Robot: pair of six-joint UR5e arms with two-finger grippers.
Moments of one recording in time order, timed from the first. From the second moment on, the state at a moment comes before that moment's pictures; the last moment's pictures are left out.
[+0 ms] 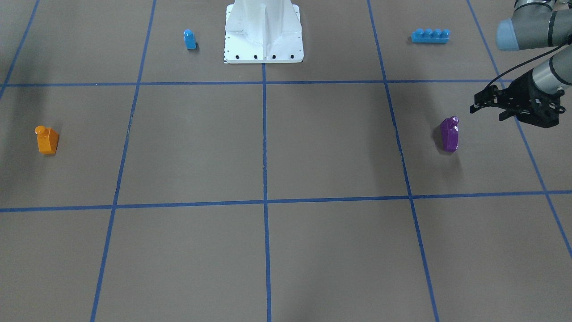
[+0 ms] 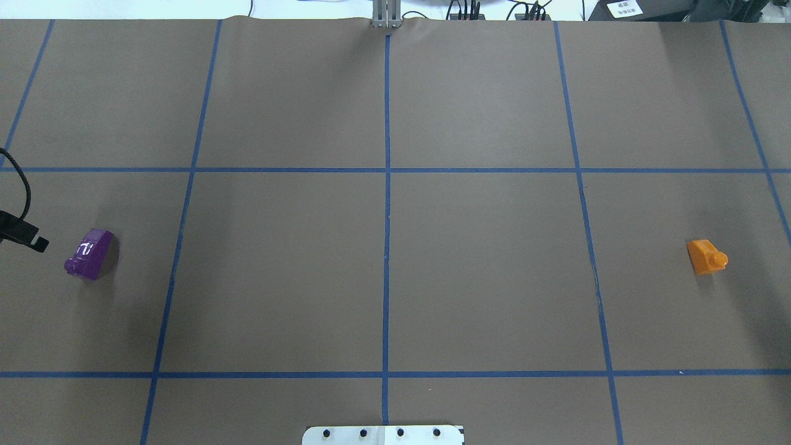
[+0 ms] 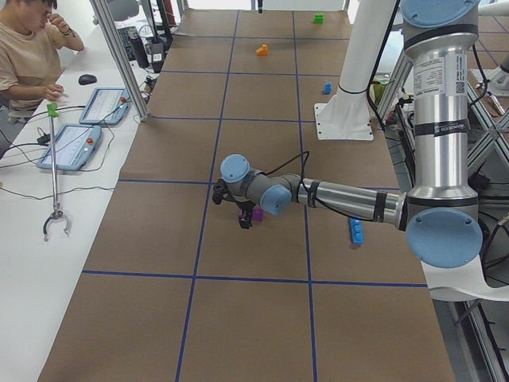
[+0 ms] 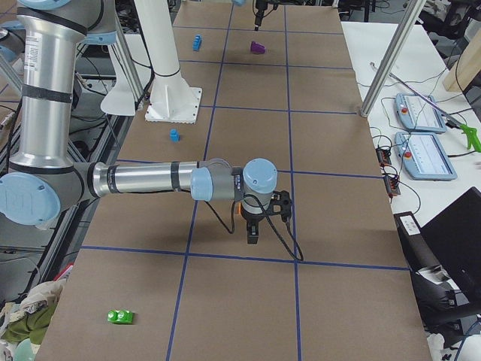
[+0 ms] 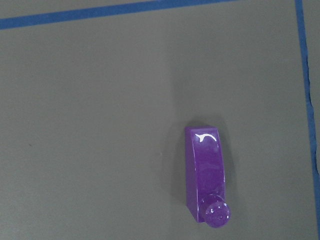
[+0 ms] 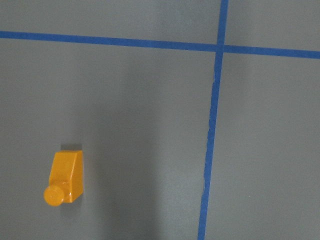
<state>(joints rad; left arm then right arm) -1.07 -1.47 -1.76 -1.91 -2.42 -0.43 1.48 -1.73 1.81 -1.61 2.40 0.03</state>
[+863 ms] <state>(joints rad) -0.91 -1.53 -1.72 -1.92 -2.29 -0.56 1.47 -1.73 1.80 -1.61 2.40 0.03</state>
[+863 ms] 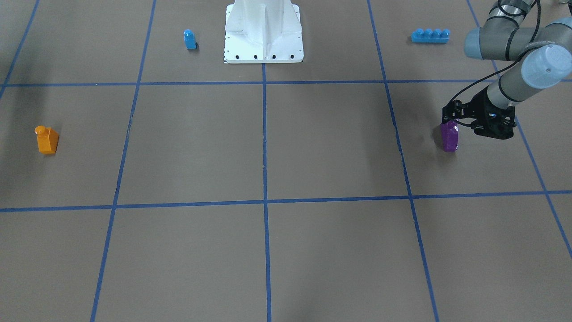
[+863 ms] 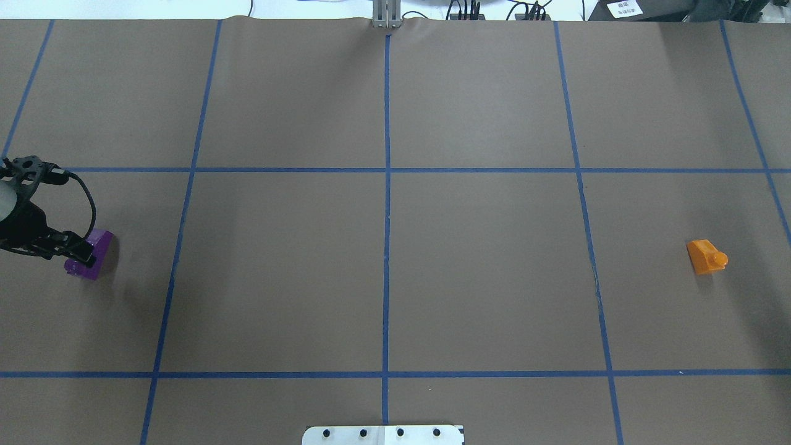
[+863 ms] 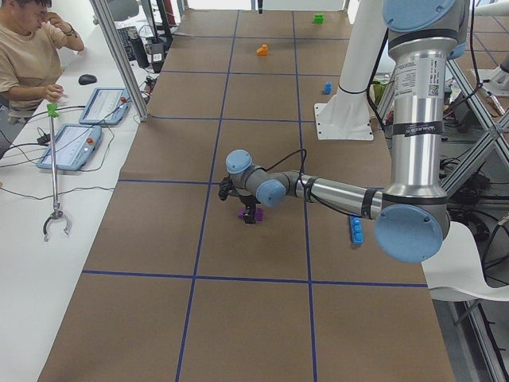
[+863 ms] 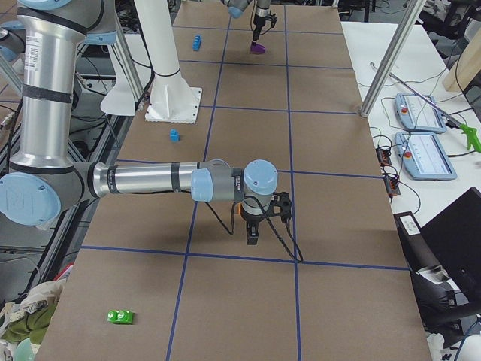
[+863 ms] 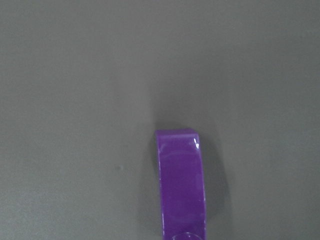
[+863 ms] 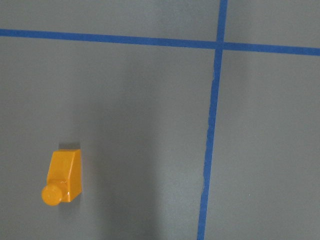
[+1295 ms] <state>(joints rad) -0.90 -1.54 -1.71 -1.92 -2.28 -0.57 1.47 -1.73 1.80 -1.61 2.40 0.03</state>
